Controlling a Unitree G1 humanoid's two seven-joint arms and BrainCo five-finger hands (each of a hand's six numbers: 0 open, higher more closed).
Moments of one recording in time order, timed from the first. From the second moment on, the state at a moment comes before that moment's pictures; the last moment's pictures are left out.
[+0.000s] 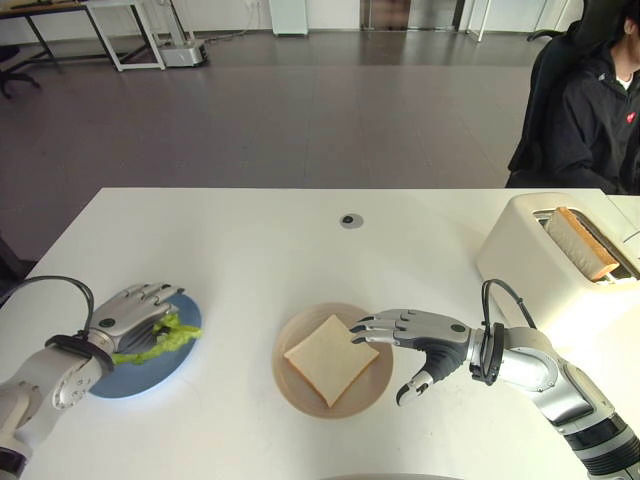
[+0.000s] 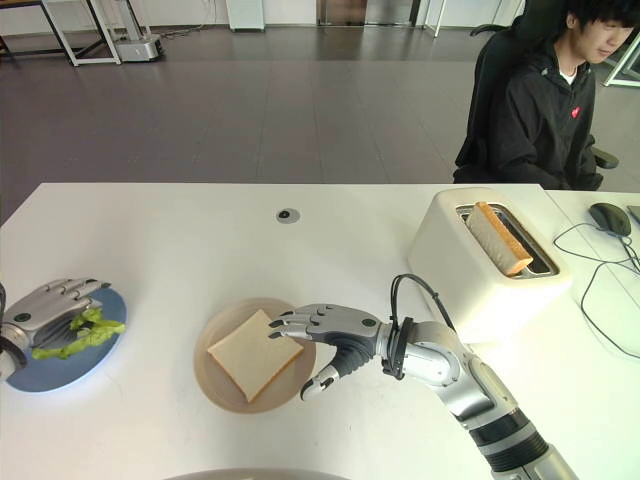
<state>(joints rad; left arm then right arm) 0.25 1.12 0.15 0.10 0.76 -0.37 -0.01 -0.10 -0.66 0.34 -0.22 -0.37 -0.56 0.58</state>
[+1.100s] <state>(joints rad) -0.03 0.75 -0.30 -0.44 0.91 -0.50 -0.45 -0.12 -0.70 0.17 -0.13 -0.35 -0.56 0.51</state>
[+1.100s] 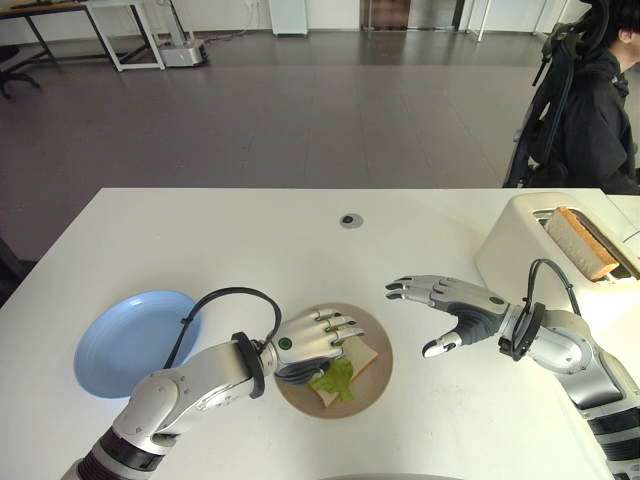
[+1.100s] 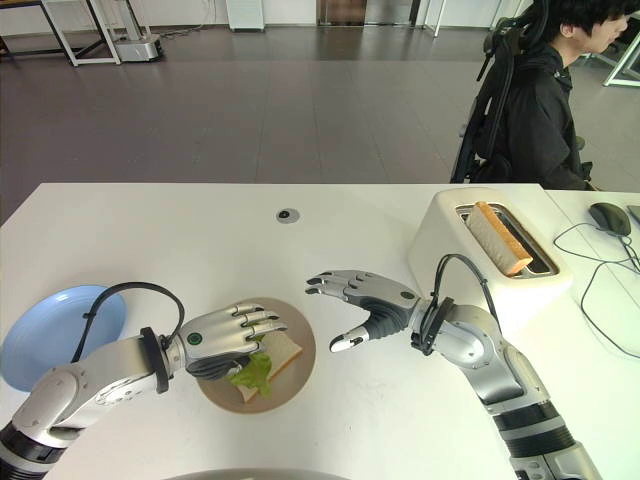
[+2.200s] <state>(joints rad) 0.06 0.54 0.00 -0.30 0.38 -0.50 -0.15 -0.05 -0.91 -0.35 -0.08 -0.64 -0.34 0.23</state>
